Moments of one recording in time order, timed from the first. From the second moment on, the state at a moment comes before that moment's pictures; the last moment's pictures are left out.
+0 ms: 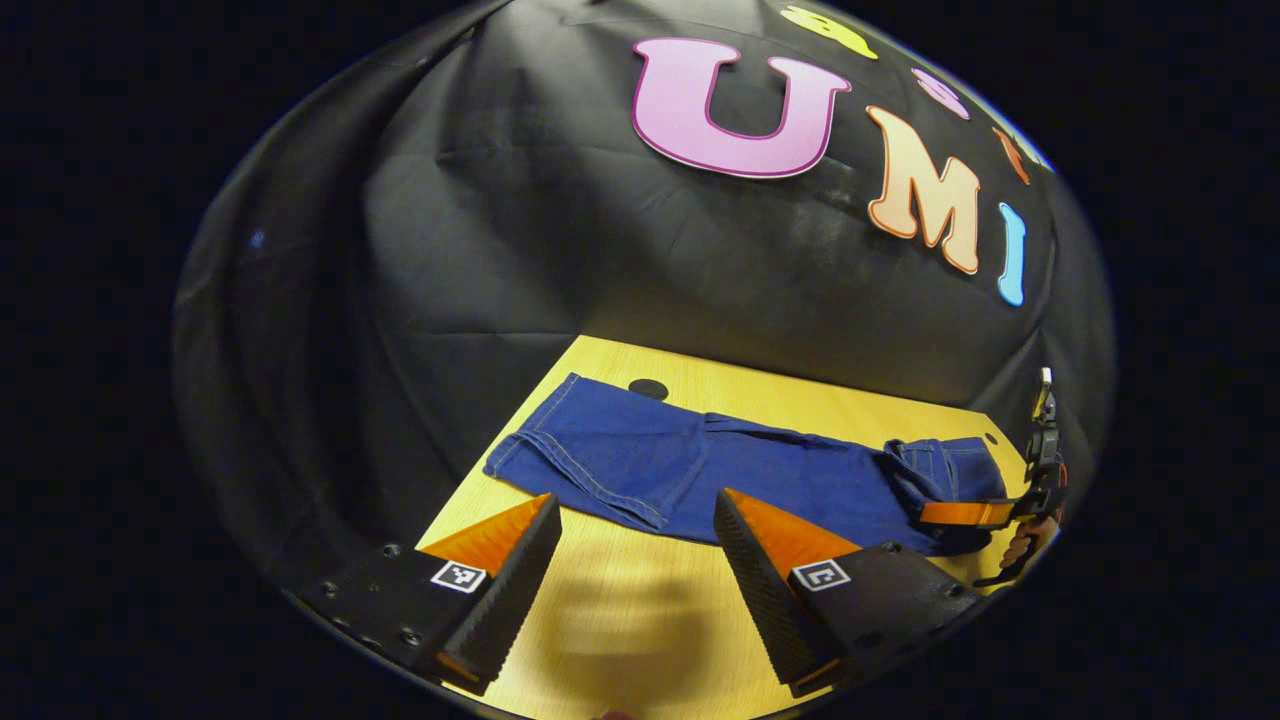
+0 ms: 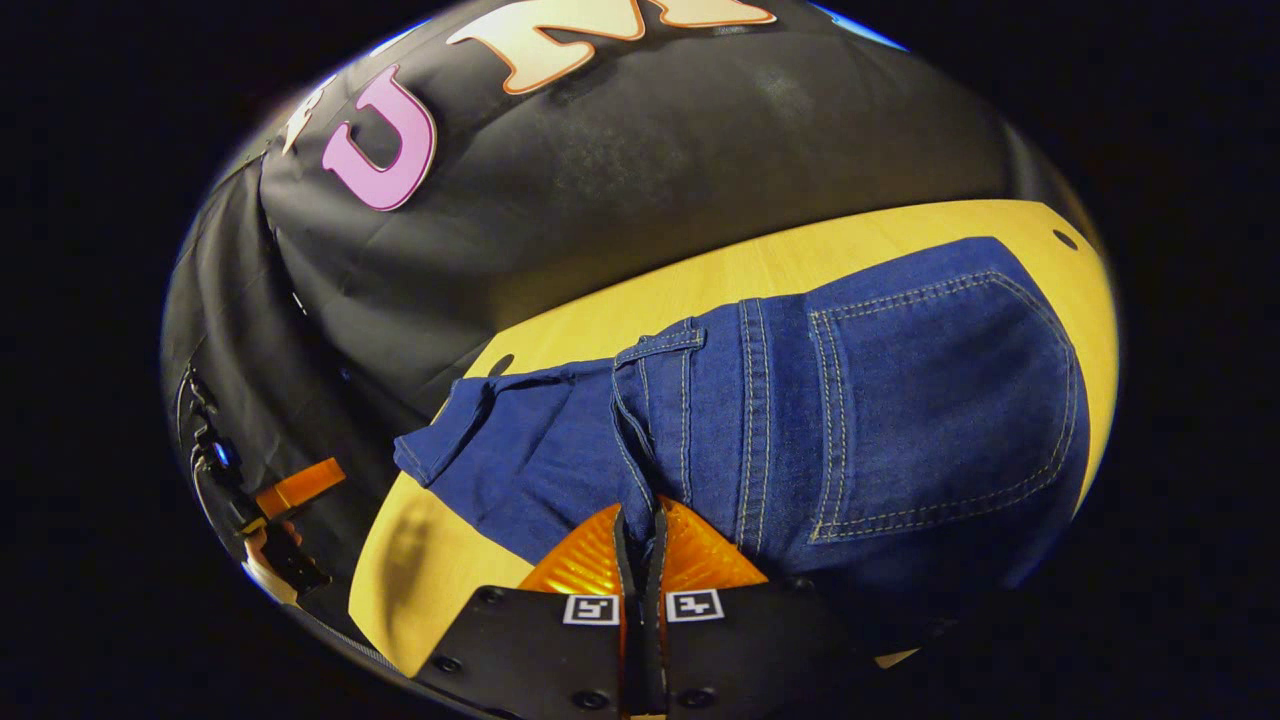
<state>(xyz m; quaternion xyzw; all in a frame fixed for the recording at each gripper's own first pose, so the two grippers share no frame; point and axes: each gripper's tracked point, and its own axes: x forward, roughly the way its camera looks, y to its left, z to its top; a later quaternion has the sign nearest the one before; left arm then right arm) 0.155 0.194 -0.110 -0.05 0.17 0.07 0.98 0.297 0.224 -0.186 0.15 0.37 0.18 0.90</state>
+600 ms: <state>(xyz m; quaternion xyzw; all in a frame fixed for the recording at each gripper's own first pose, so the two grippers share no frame) 0.192 0.242 -0.156 -0.03 0.21 0.05 0.98 0.297 0.227 -0.181 0.14 0.39 0.16 0.90</state>
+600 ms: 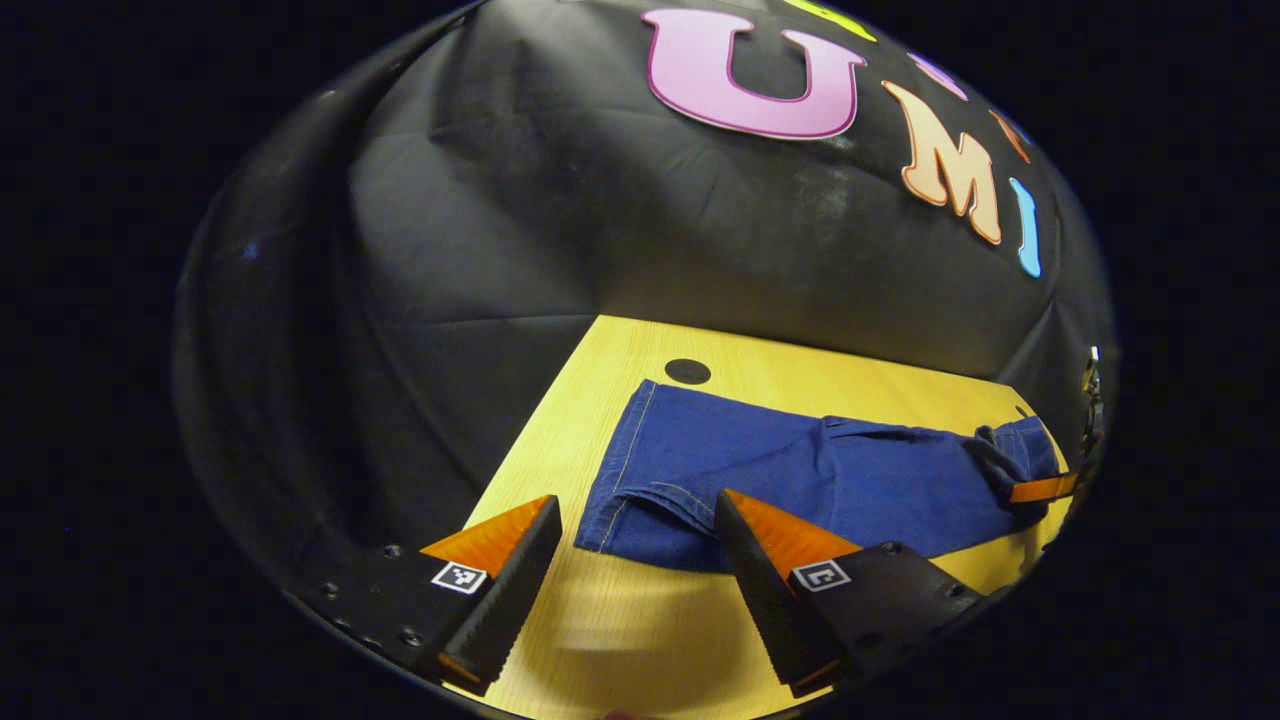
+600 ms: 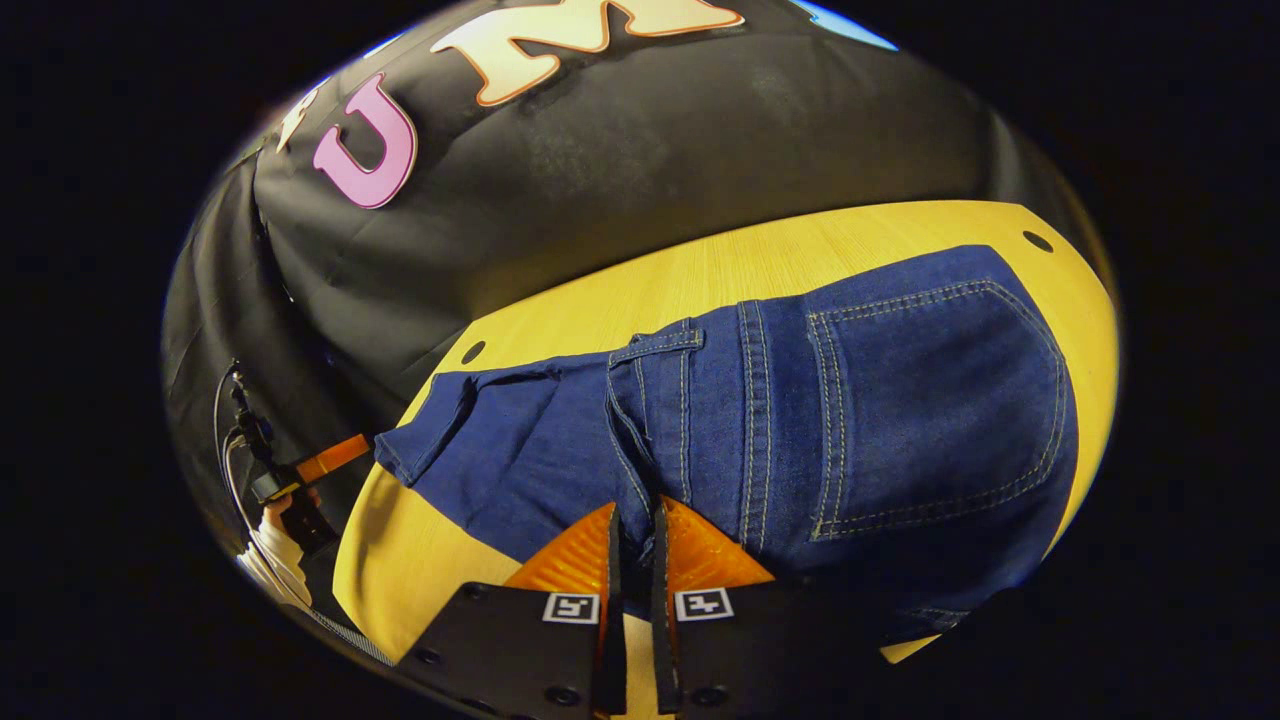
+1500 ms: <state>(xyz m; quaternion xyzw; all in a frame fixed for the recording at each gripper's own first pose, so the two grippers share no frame) 0.210 0.242 -0.200 0.02 0.28 0.00 0.96 0.238 0.148 -0.080 0.18 0.36 0.08 0.91</state>
